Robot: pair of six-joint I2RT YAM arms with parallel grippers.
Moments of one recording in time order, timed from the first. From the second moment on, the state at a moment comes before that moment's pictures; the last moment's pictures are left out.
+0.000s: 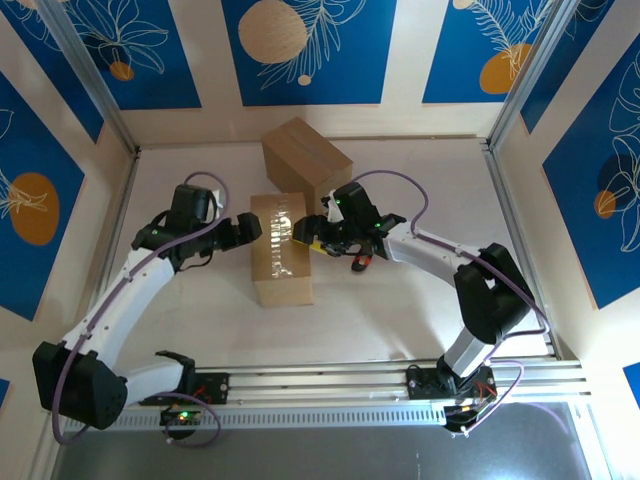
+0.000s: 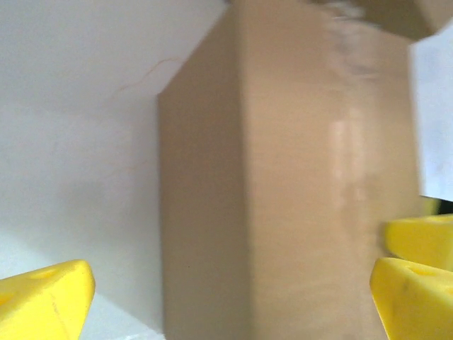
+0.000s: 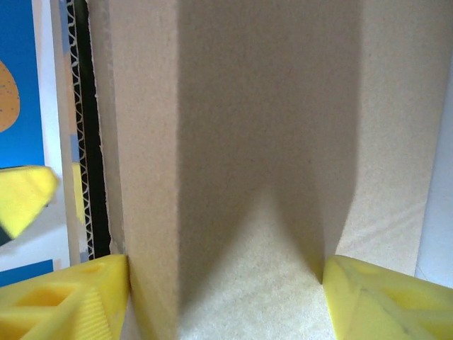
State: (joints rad) left arm -0.32 1.17 1.06 -0.74 0.21 -0.54; right arm 0.65 1.65 1.10 -0.18 -0.49 0.89
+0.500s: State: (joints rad) left arm -0.57 1.38 1.34 -1.06 -0.05 -0.48; right arm 0.65 1.67 1.10 -0.17 -0.49 0.89
